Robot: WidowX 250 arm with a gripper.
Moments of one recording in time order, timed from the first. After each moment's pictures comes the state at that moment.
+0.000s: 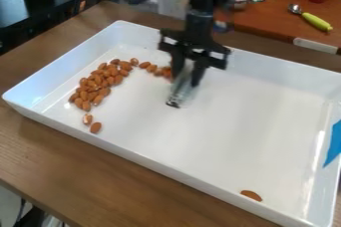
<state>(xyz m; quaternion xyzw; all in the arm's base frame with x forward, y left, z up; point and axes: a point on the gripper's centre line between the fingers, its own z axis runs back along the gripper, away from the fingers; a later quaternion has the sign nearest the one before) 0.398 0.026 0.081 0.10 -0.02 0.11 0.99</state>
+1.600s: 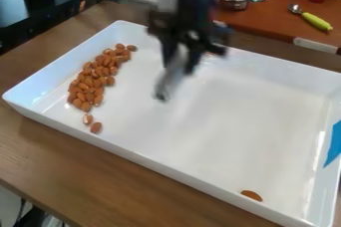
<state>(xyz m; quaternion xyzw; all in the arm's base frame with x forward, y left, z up) 0.342 -0.039 0.133 0.06 -0.09 0.05 0.99</state>
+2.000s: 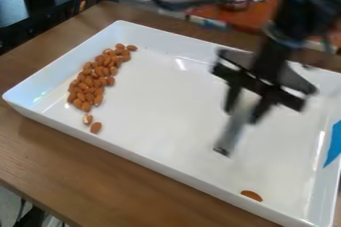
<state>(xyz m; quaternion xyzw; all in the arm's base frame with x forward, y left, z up) 0.318 -0.132 0.119 0.11 -0.07 0.03 0.99</state>
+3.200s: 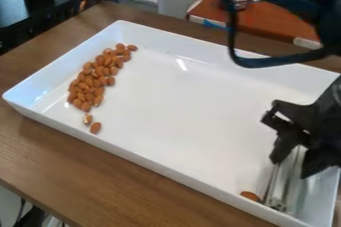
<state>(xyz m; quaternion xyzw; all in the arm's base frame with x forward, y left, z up) 0.305 -0.179 0.086 0.16 -0.08 0.02 0.98</state>
